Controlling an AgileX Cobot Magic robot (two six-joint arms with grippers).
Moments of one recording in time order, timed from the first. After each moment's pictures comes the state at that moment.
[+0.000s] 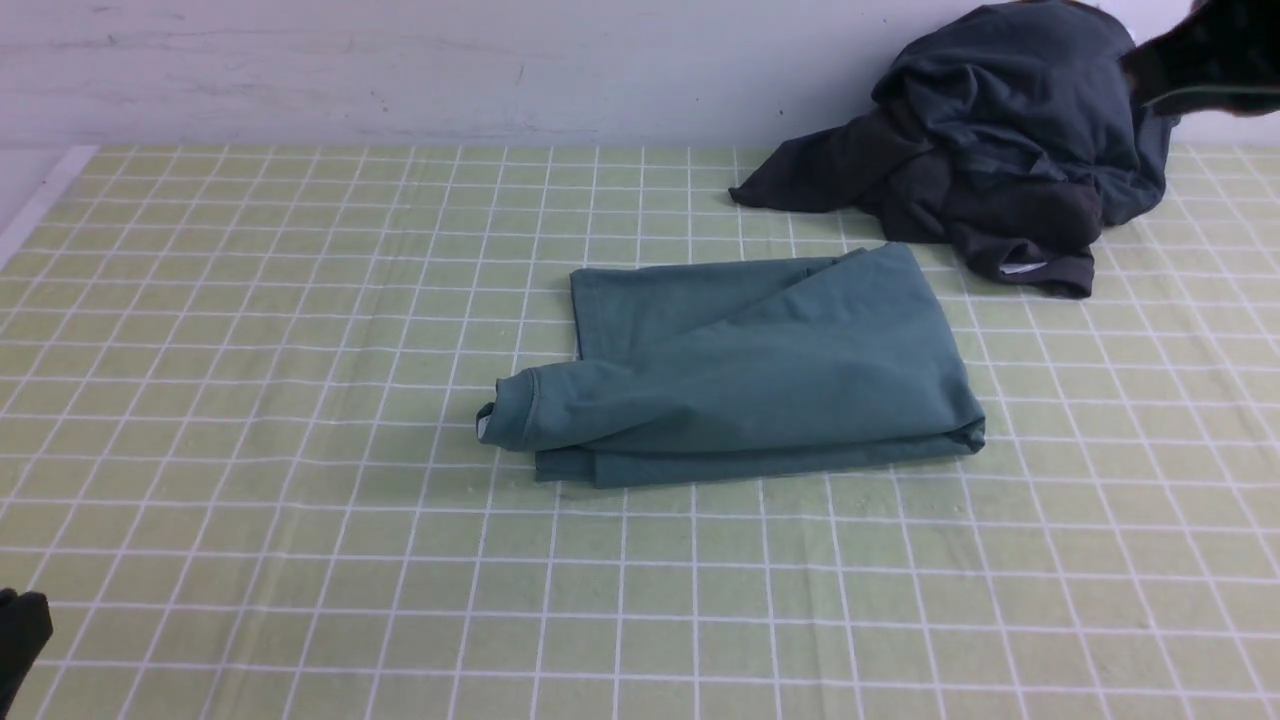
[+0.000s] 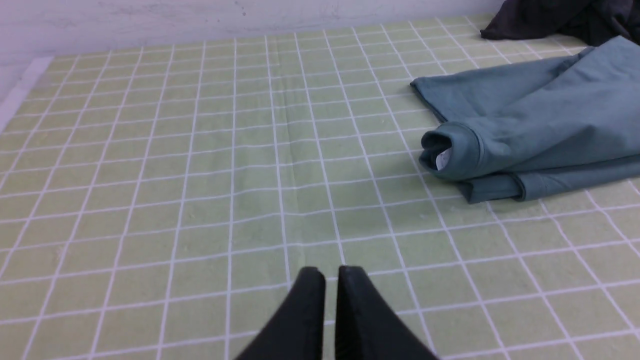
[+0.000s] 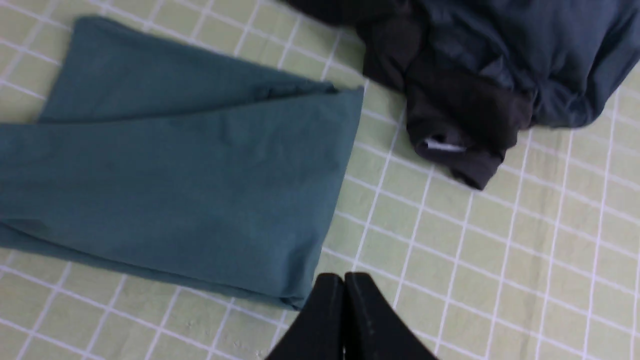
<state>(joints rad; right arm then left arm) 0.26 1.33 -1.50 -0.06 1.05 -0.06 -0.25 0.18 -0.26 0.18 0.47 -0.18</state>
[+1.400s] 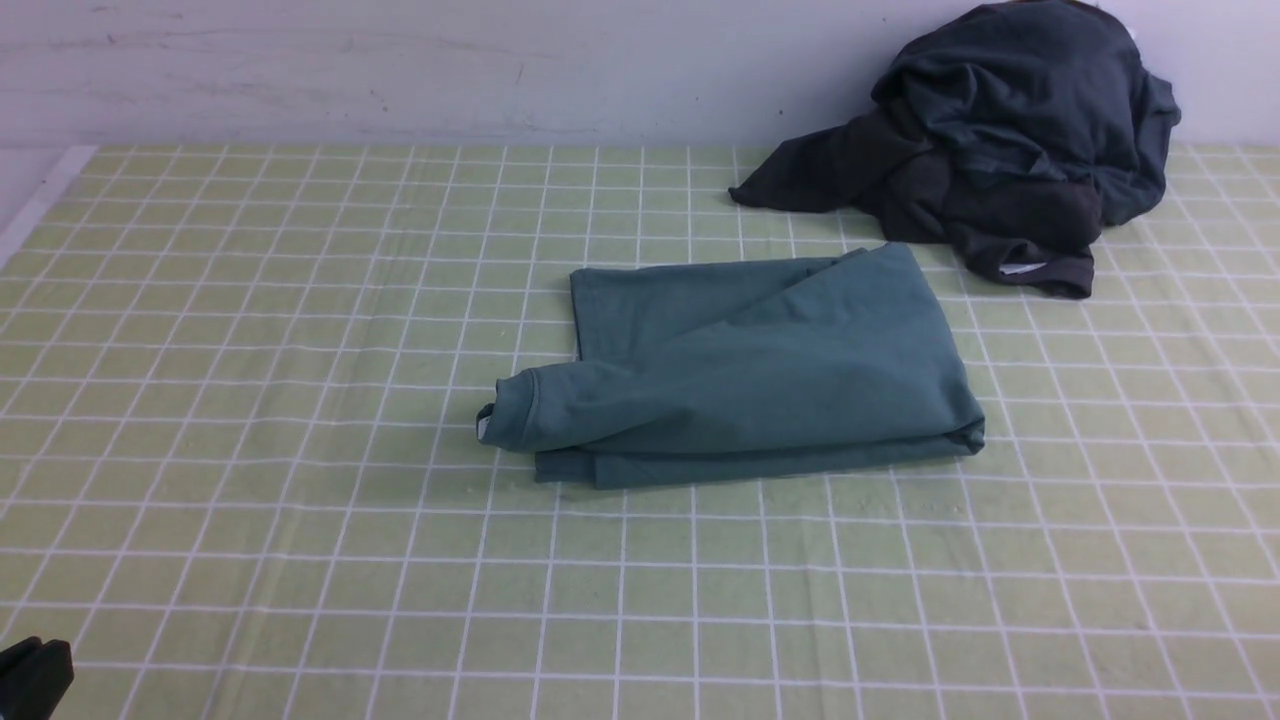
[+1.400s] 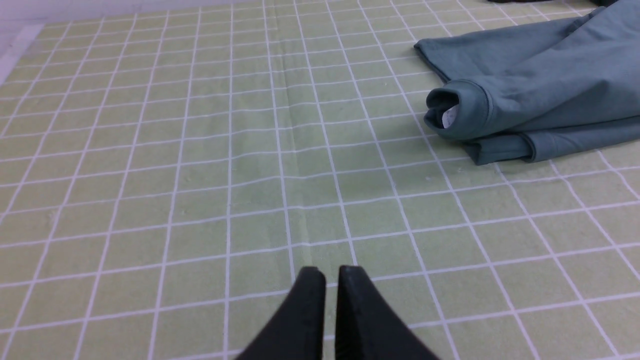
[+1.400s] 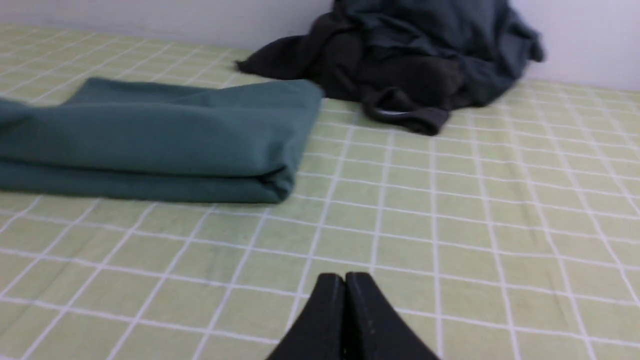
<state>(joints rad) 0.04 -0.01 0.03 -0.08 0.34 0.13 -0.25 0.16 -0.20 0.18 0.47 -0.18</state>
